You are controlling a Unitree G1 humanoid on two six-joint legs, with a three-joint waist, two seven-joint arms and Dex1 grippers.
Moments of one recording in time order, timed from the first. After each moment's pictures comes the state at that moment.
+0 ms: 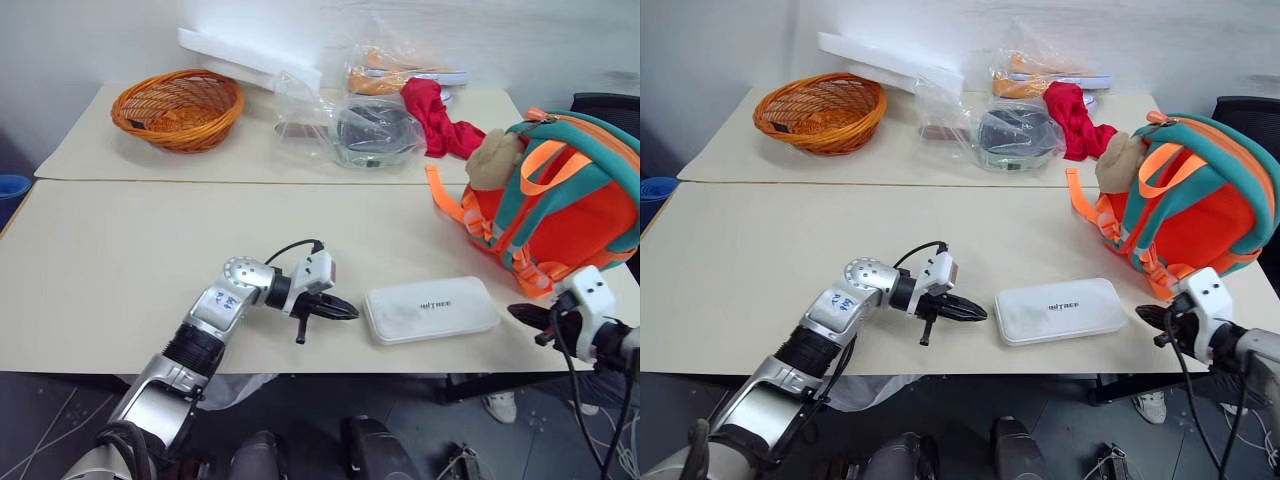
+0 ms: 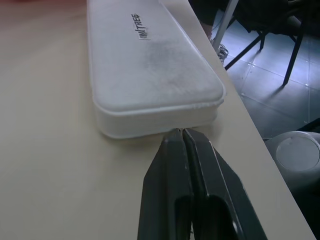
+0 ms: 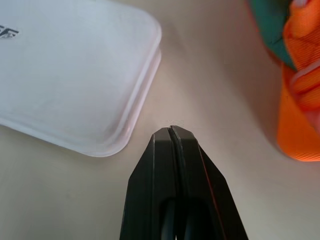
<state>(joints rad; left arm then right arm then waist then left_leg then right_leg) -0.66 0.36 -0.37 0.25 -0.18 0.31 -1.17 0.03 -0.85 -0.32 -0.08 0.42 0.59 0.83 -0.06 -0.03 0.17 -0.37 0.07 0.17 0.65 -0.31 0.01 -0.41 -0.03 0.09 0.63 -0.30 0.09</state>
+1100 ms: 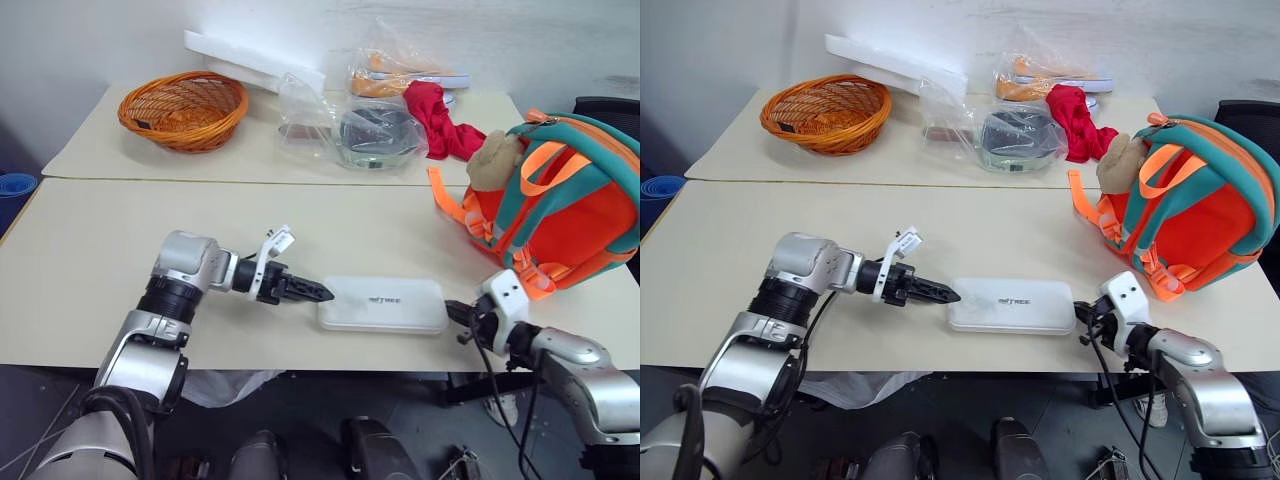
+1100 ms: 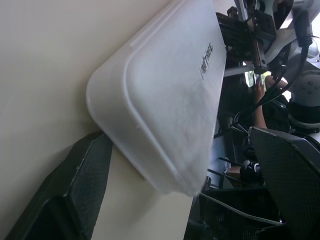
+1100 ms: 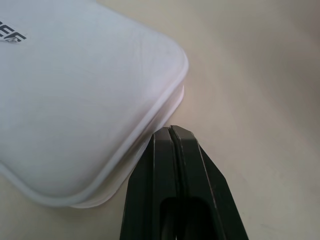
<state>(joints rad) -0.90 0.40 -0.21 0.44 -0.43 1.40 -1.07 -0.02 -0.61 -0.14 -0.25 0.37 0.58 0.65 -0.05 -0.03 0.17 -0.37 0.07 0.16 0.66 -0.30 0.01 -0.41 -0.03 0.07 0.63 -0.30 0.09</state>
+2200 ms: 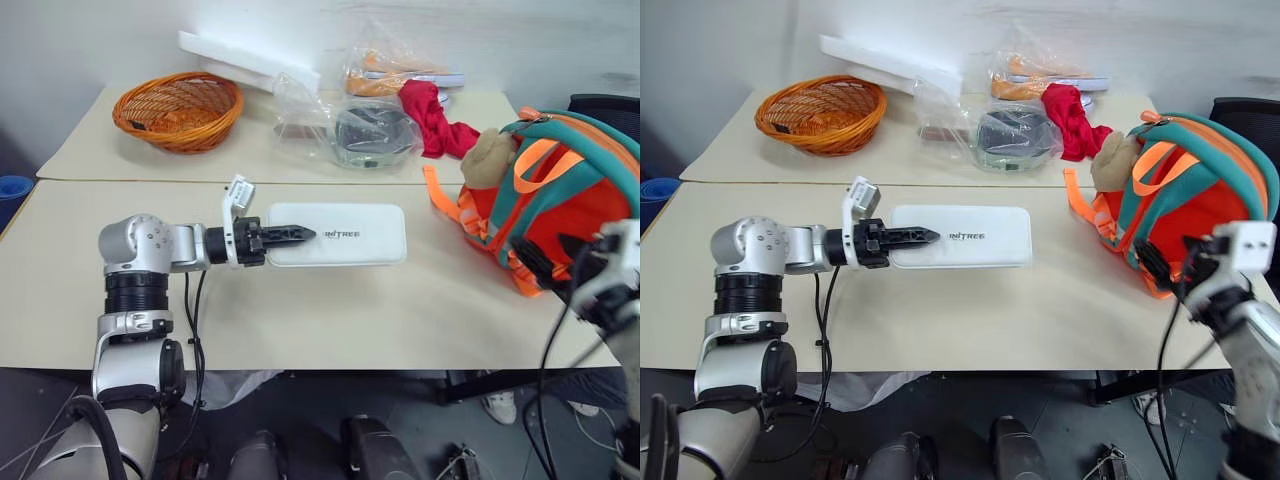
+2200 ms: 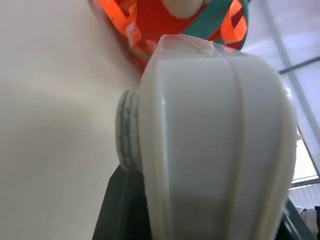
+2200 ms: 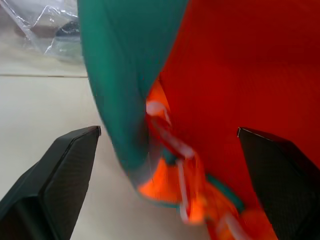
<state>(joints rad) -0.90 0.43 0.28 0.36 -0.69 1.49 -0.89 -0.33 -0.57 -0.49 -0.10 0.51 0.67 0.39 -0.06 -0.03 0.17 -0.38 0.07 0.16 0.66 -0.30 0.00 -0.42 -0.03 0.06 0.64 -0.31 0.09</state>
